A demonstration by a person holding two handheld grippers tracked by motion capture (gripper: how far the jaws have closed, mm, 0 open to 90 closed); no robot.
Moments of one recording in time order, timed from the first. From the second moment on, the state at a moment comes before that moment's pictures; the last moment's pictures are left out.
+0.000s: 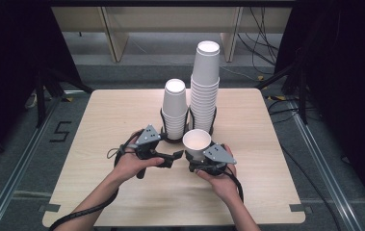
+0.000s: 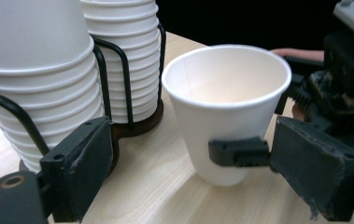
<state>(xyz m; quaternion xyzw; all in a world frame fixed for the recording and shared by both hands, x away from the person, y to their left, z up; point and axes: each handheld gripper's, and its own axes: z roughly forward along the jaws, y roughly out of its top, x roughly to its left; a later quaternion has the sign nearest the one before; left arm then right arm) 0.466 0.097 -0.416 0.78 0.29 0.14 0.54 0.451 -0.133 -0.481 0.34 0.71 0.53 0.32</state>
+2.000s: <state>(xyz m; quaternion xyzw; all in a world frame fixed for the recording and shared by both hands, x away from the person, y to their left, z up) 0.469 0.091 -0.409 0.79 0.28 0.12 0.54 0.445 -0.115 -0.491 0.31 0.73 0.53 0.31</state>
